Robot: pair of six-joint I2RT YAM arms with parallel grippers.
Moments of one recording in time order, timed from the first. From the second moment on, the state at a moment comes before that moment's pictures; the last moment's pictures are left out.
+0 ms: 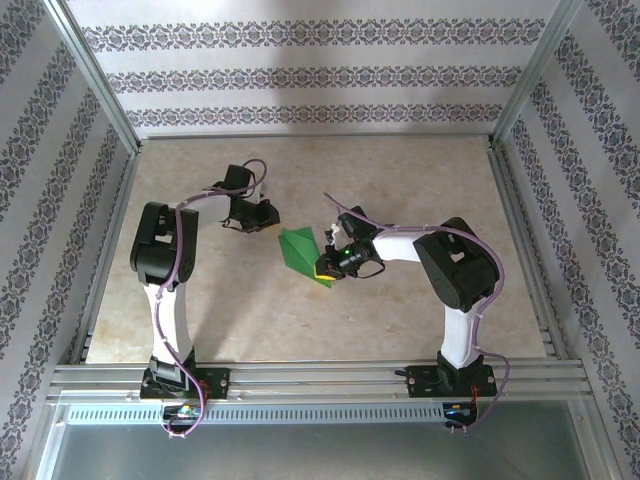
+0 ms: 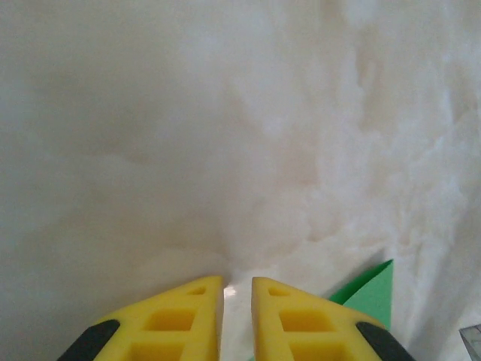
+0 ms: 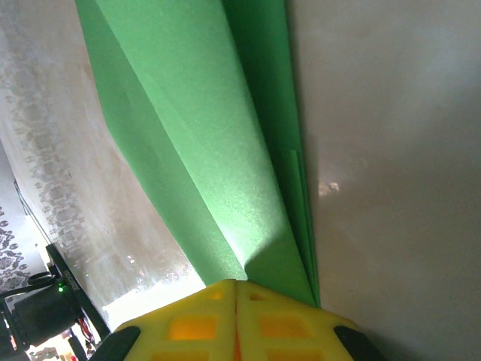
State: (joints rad) left arm -0.17 2.06 1.33 -0.37 0.49 -0.46; right arm 0.55 1.93 0.99 -0.20 -0.70 0.66
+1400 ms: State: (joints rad) left arm -0.36 1.97 1.15 -0.22 0.46 -0.69; right arm 0.57 2.01 1.21 -0.25 -0.60 0.67
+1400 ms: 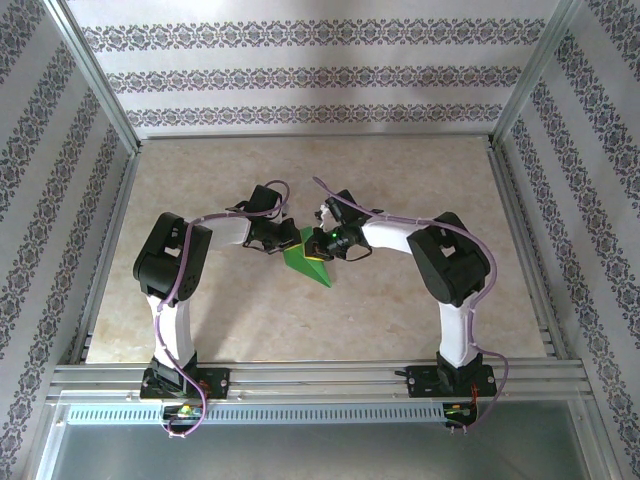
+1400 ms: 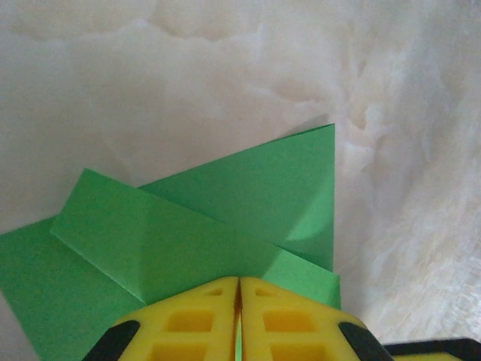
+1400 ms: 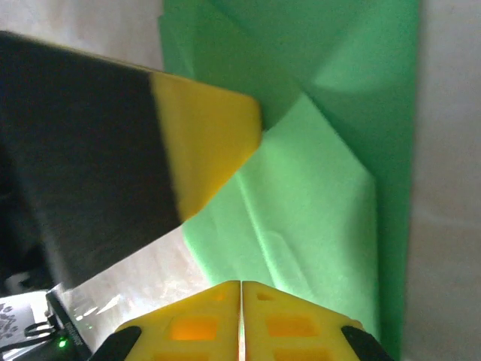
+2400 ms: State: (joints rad) left arm -0.37 1.98 1.18 -0.28 0.44 -0.69; right arm 0.57 1.77 0.84 -0.24 -0.63 0.63
